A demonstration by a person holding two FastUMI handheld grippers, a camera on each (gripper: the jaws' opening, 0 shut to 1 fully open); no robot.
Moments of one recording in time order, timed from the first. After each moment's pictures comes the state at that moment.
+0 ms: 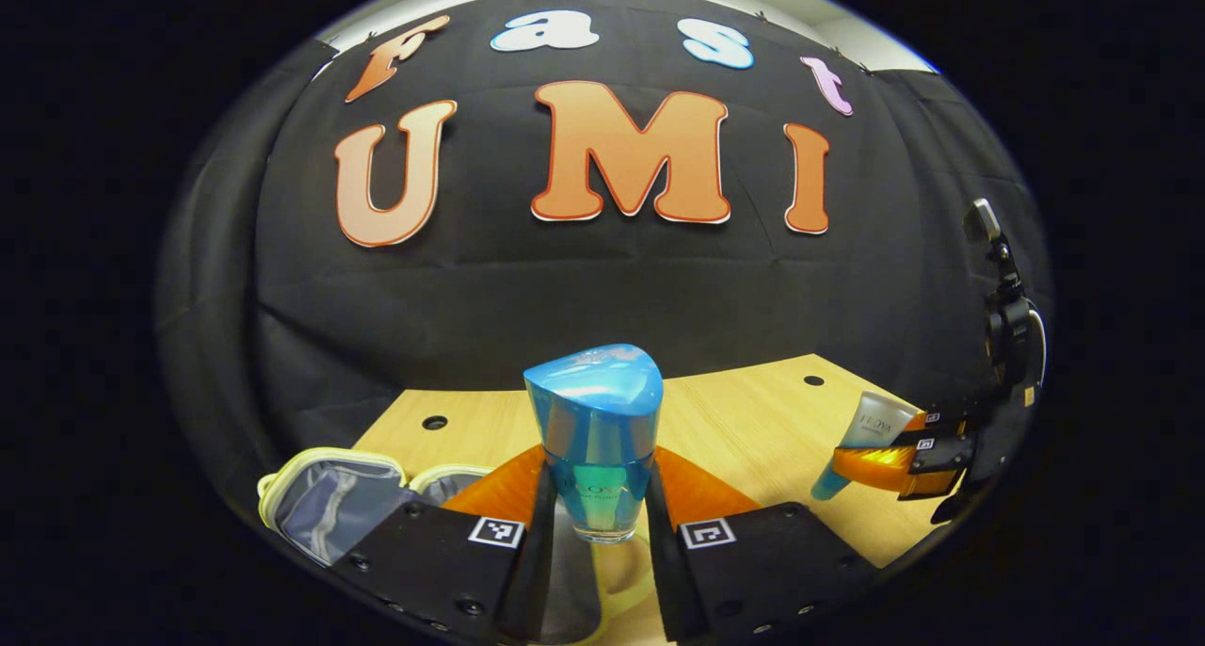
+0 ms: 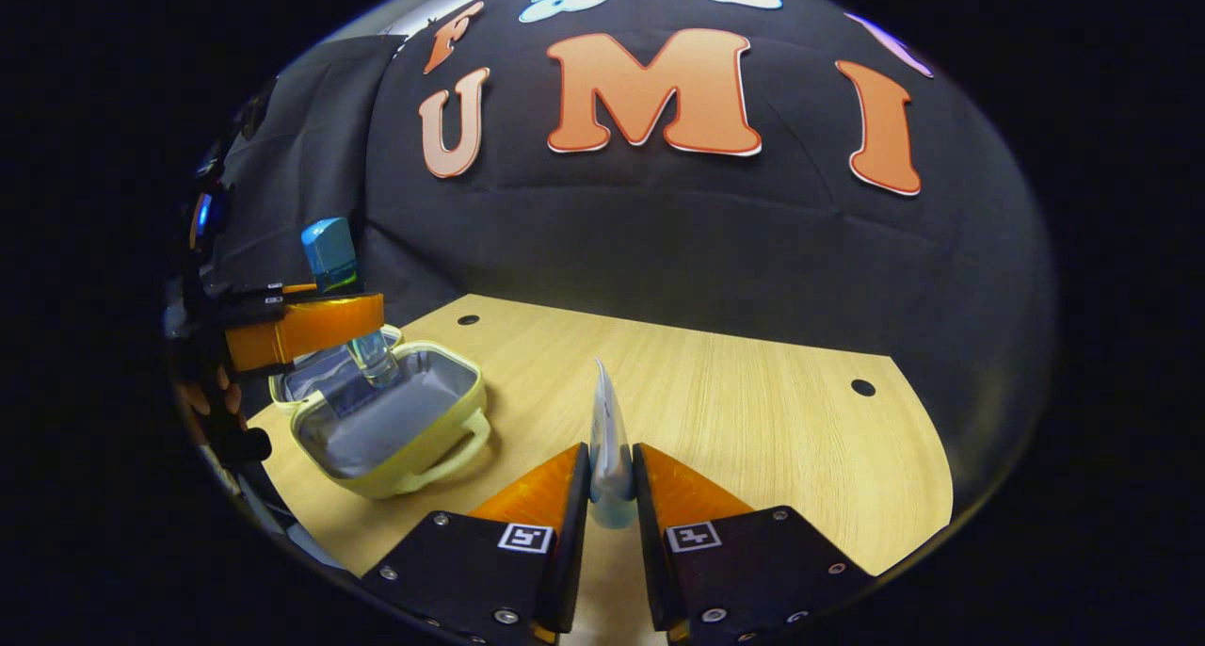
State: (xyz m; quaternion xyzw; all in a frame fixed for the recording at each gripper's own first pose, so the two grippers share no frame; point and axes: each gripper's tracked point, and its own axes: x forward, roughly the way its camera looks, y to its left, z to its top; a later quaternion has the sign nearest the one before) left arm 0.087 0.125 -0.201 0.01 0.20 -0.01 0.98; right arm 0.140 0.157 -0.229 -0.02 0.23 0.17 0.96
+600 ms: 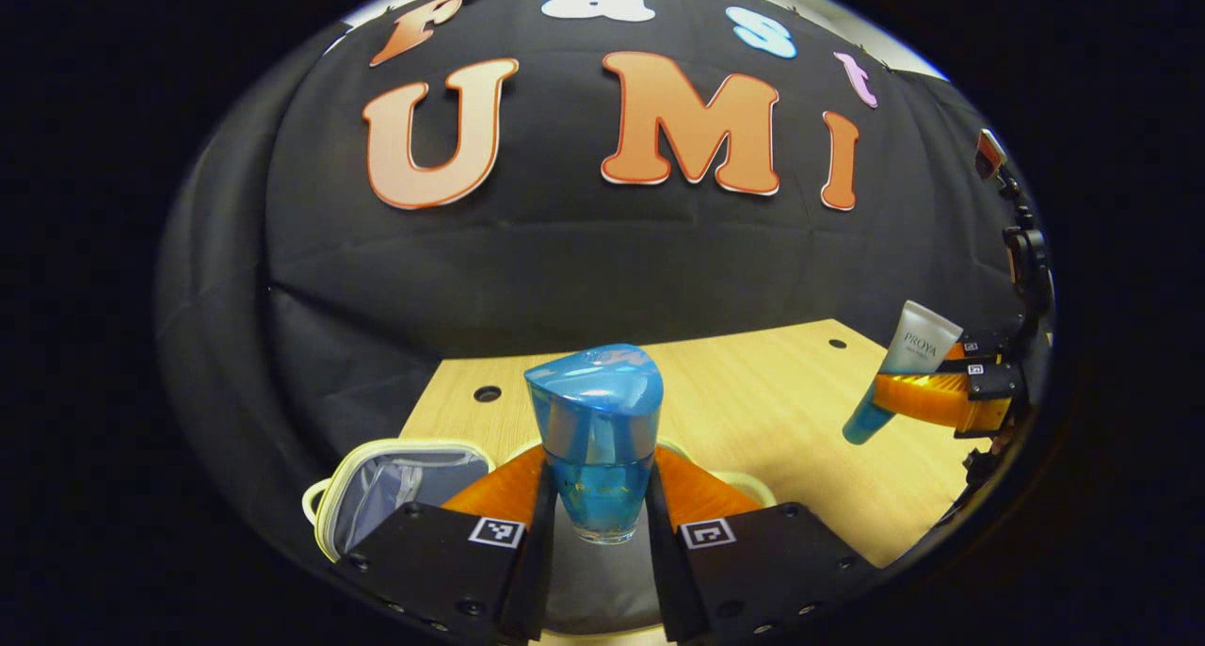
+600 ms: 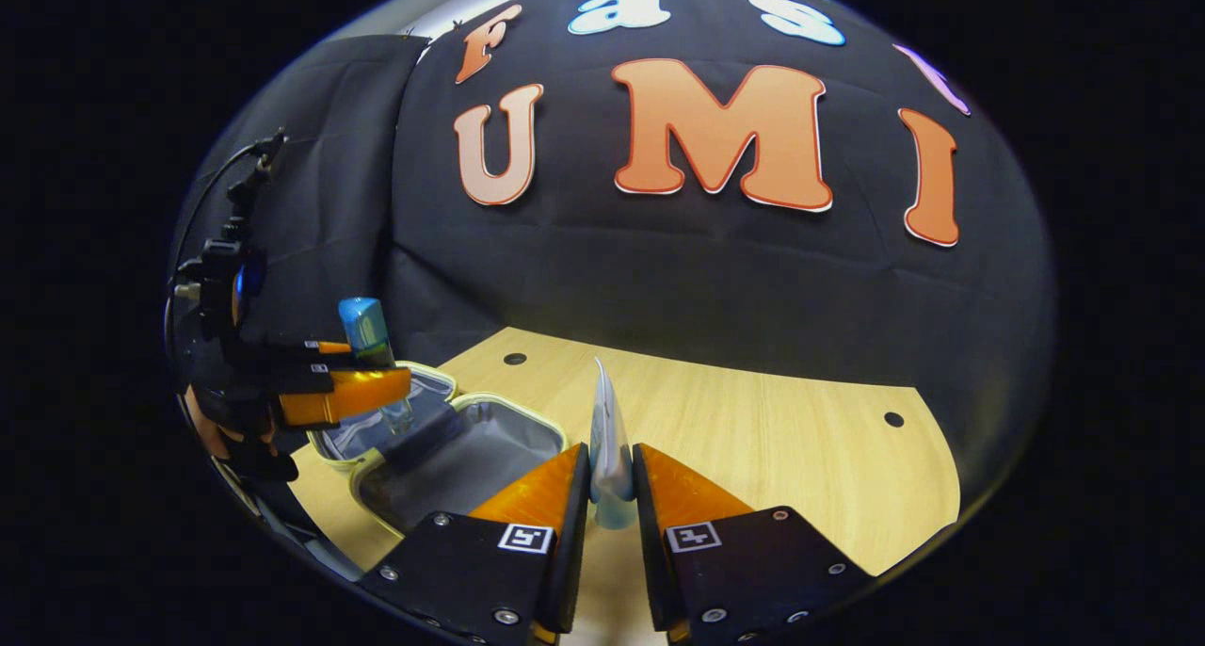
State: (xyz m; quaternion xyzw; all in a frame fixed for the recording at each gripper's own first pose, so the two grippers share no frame) left arm 0.061 0.249 -0.242 0.00 0.29 -0.03 0.96; right arm 0.133 0.276 -0.176 0.00 0.21 0.18 0.96
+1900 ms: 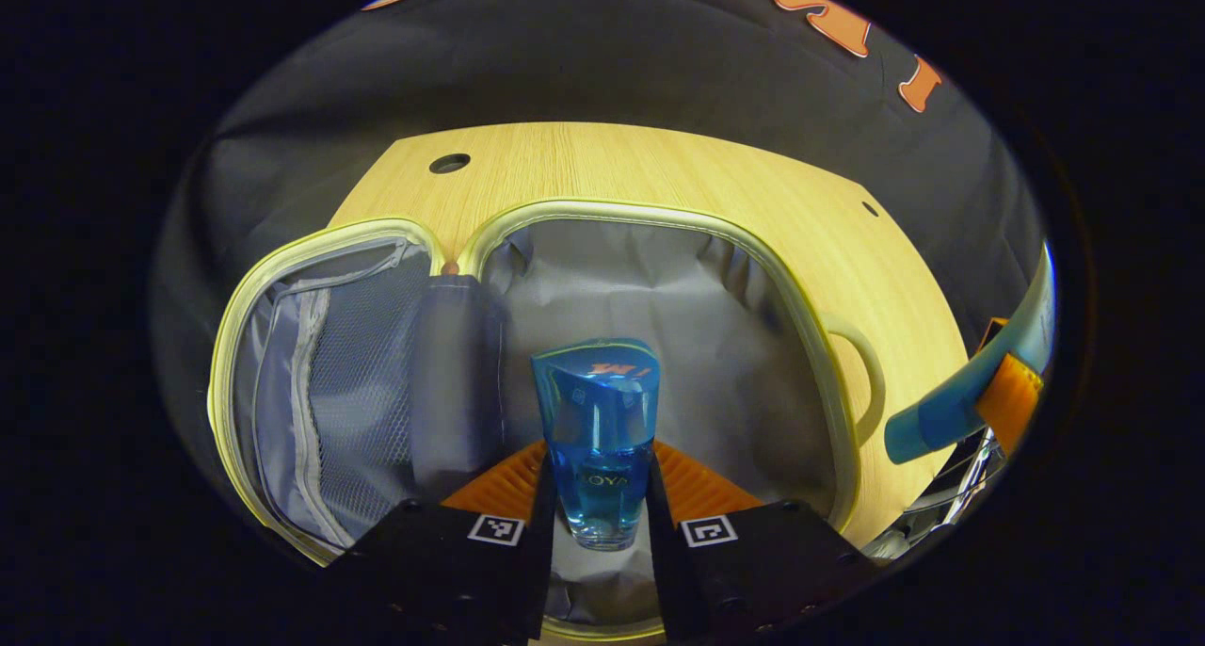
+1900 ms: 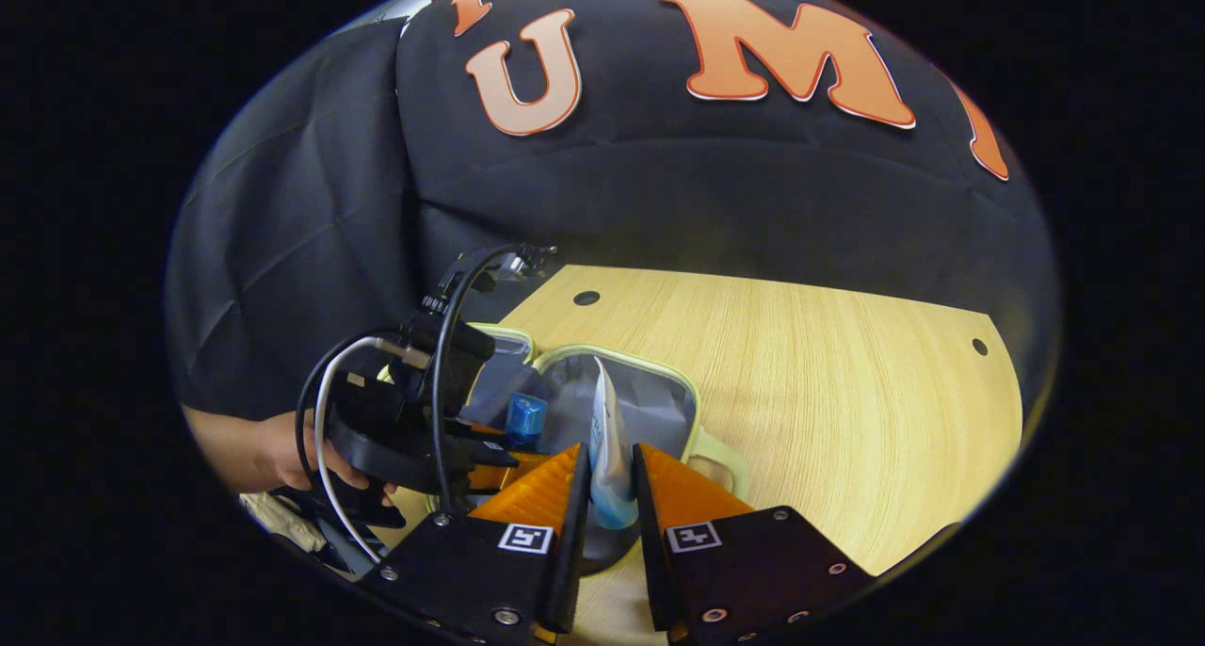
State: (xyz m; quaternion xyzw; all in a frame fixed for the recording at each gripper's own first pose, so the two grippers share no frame) left arm 0.037 0.246 -0.373 -0.06 0.58 -0.05 0.81; right arm 0.123 0.391 -0.239 0.03 0.34 0.23 0.91
